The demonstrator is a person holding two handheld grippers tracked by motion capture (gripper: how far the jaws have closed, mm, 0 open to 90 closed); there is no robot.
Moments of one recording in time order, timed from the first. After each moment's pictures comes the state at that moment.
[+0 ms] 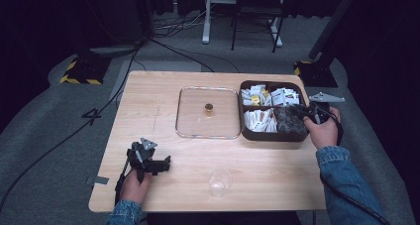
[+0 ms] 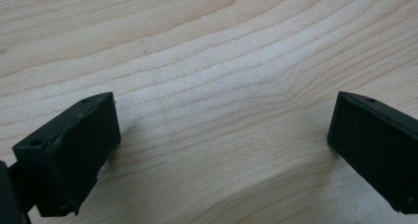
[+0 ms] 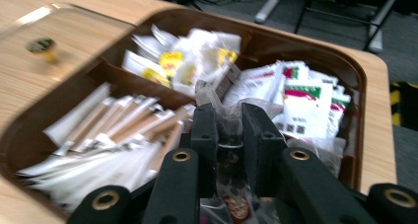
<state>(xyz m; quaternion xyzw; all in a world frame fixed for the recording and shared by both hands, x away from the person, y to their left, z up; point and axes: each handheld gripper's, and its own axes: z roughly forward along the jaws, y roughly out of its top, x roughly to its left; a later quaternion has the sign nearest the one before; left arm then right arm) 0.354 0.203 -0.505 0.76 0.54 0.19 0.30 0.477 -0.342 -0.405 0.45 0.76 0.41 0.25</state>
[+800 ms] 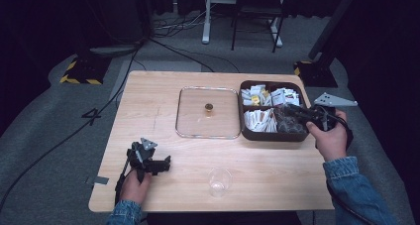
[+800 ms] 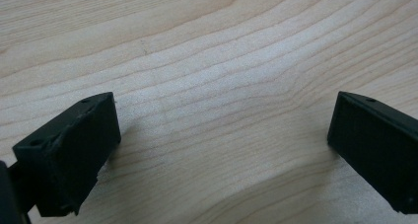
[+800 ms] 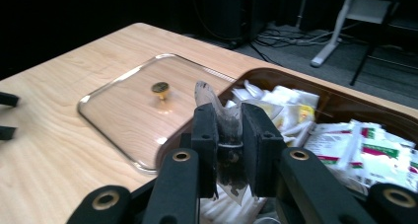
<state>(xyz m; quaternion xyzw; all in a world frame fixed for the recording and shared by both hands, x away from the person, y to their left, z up) 0.354 0.203 -0.506 0.76 0.54 0.19 0.30 0.424 -0.312 -0.355 0.36 0.76 0.50 0.21</state>
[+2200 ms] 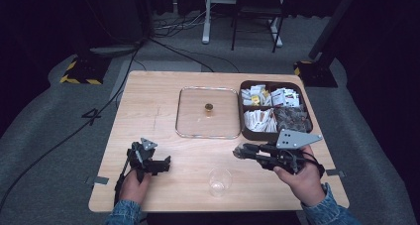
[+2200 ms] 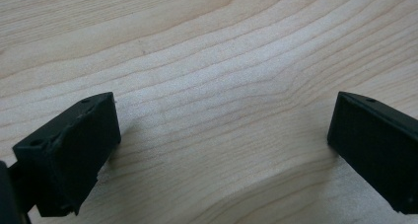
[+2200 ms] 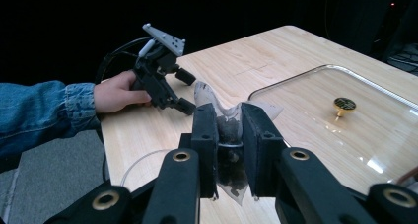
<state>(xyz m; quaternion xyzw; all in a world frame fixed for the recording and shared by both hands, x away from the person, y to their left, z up) 0.353 0.203 -0.506 0.76 0.54 0.19 0.30 0.319 -0.200 -0.356 0.20 0.81 0.54 0.09</state>
